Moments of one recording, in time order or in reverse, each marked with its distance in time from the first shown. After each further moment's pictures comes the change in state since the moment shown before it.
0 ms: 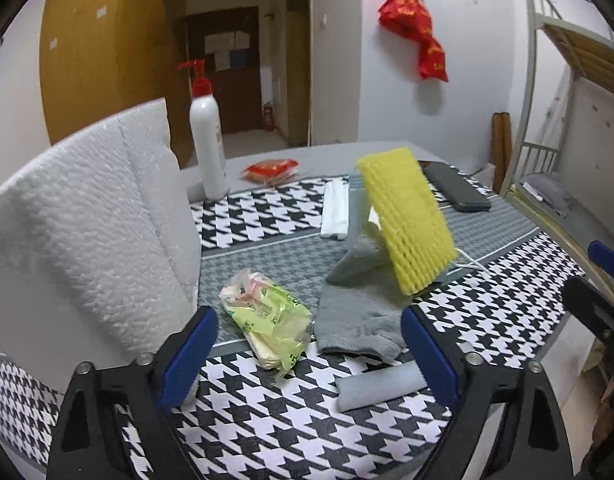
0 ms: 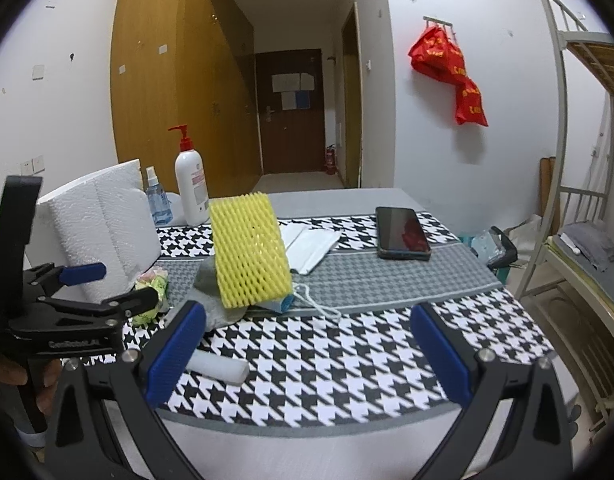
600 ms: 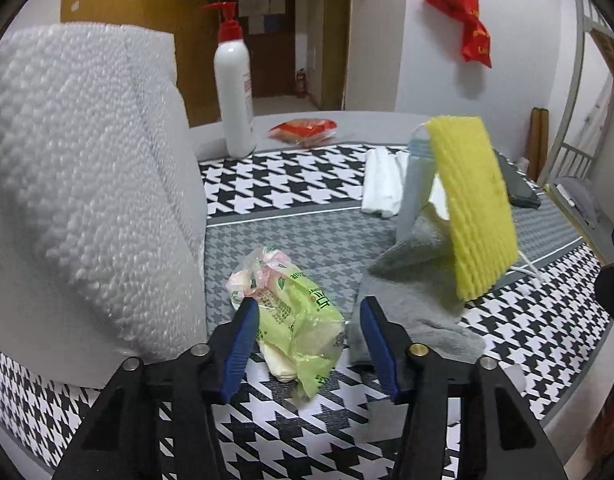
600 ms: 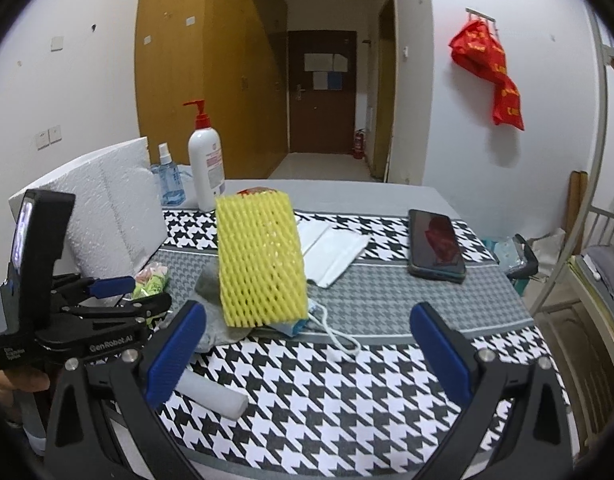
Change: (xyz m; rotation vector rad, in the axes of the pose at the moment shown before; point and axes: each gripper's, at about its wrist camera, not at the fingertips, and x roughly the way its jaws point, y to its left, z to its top) left arm 0.042 0.013 0.001 -0.087 0.118 0.097; right arm 0.044 0.009 0.023 -0.096 0.079 0.086
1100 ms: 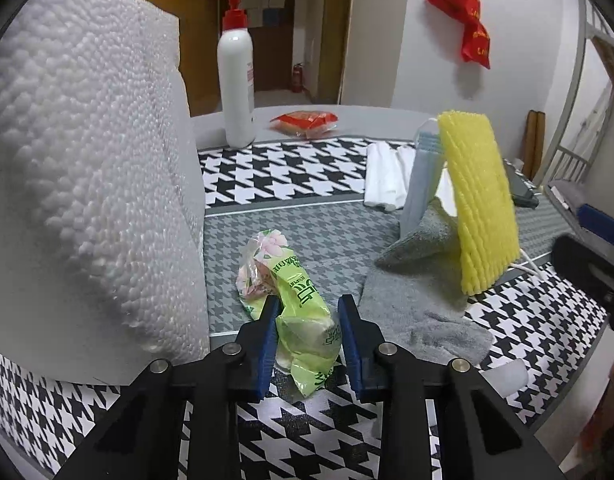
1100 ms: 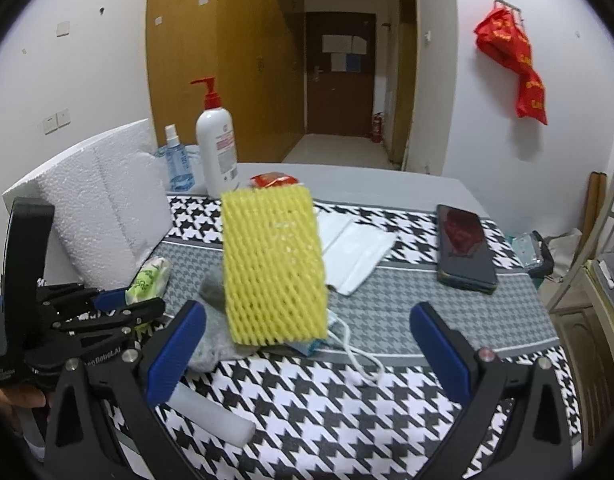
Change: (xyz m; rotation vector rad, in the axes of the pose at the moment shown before) left arm -0.001 0.006 -0.002 -0.015 0.002 -0.055; right arm 0.034 0.006 0.017 -0.032 0.082 0.063
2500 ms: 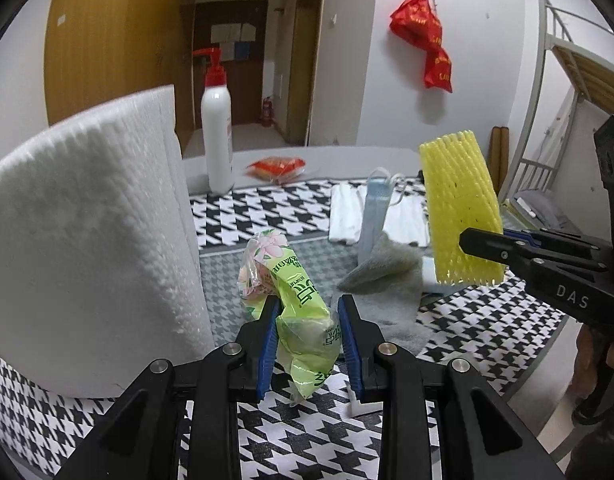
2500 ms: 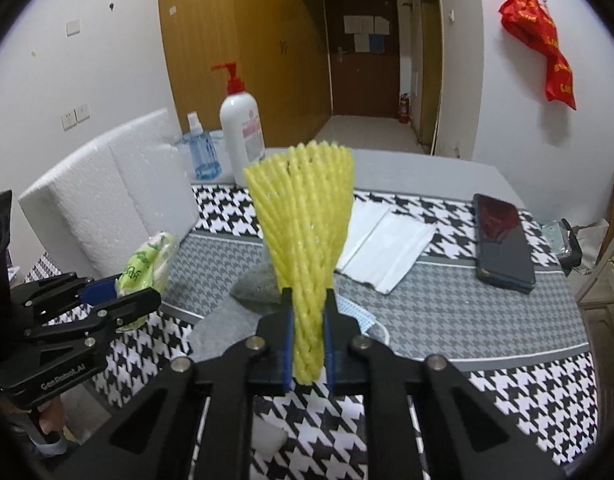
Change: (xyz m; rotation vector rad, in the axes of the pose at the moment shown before) left arm -0.045 0.002 0.000 0.055 -0.126 -0.101; right arm 0.010 0.007 0.006 0.018 0.047 0.102
